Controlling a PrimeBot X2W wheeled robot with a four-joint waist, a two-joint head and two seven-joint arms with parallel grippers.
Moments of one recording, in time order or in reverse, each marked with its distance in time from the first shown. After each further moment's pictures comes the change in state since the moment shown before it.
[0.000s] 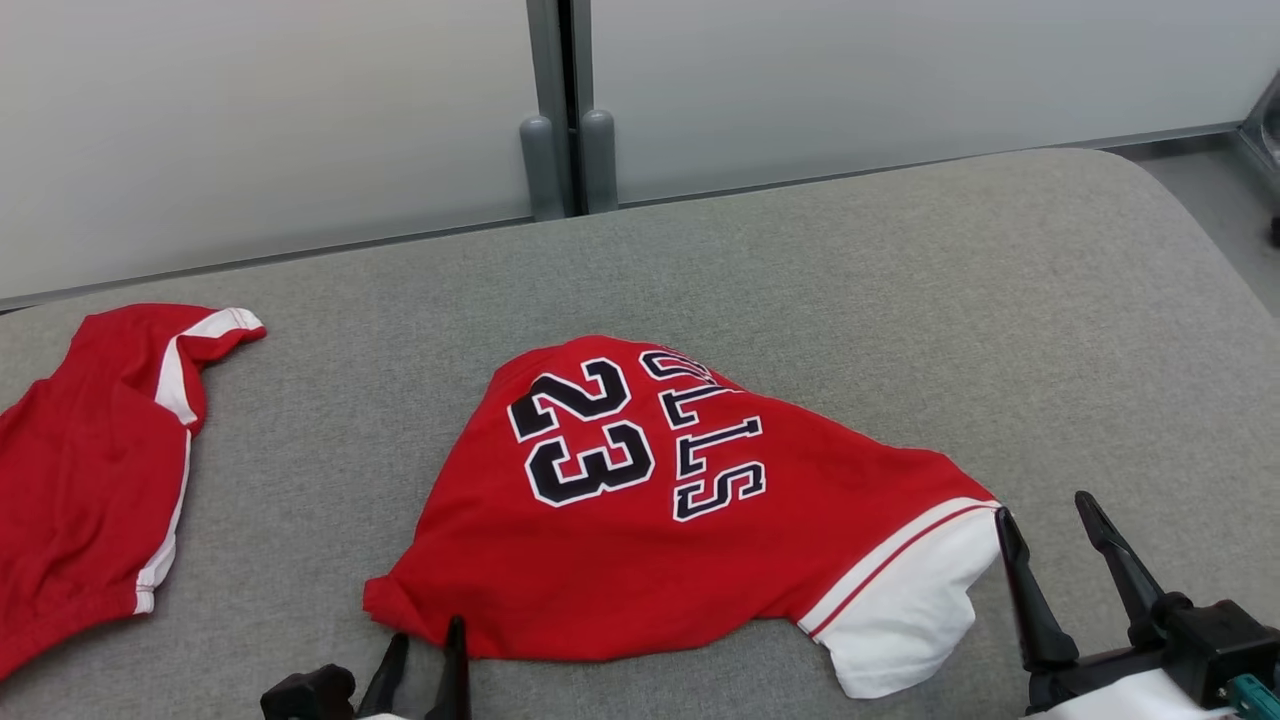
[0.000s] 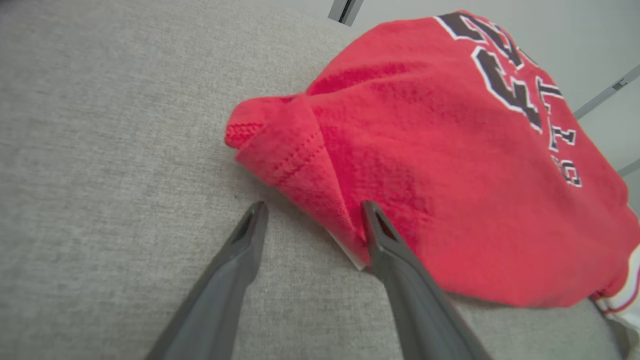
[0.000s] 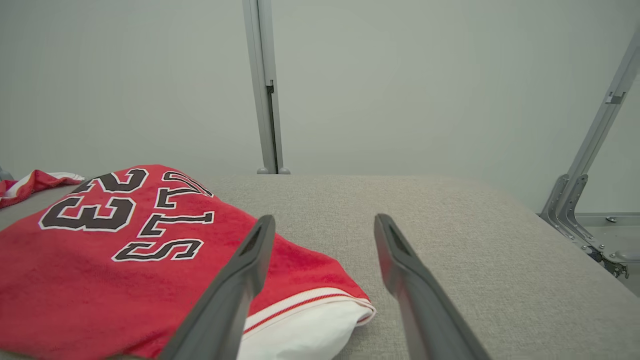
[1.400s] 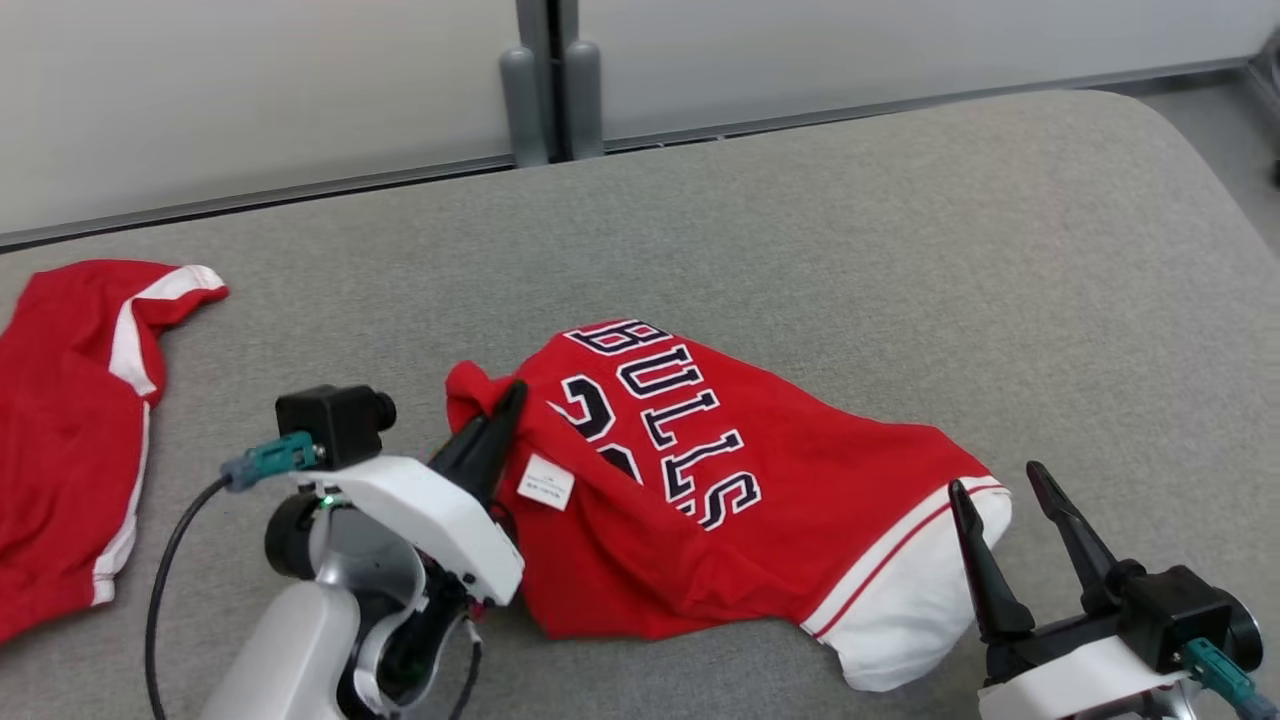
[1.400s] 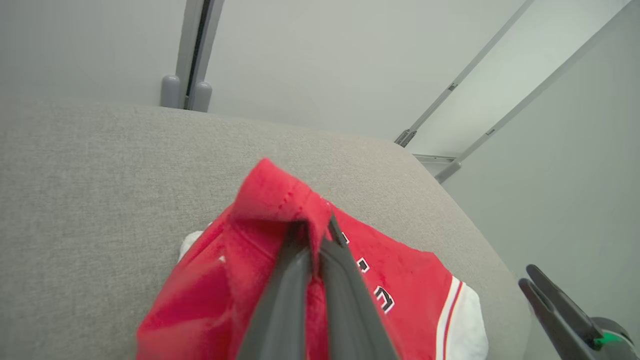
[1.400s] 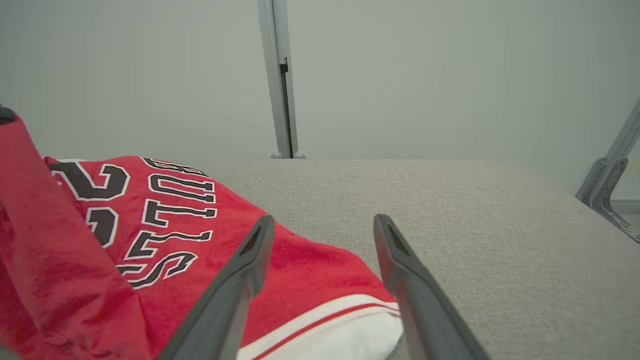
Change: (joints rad) left arm -0.186 0.098 -0.076 -0.564 -0.129 0.033 0.479; right arm -0.067 0.010 0.058 0.029 0.017 0.000 0.000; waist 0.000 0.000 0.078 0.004
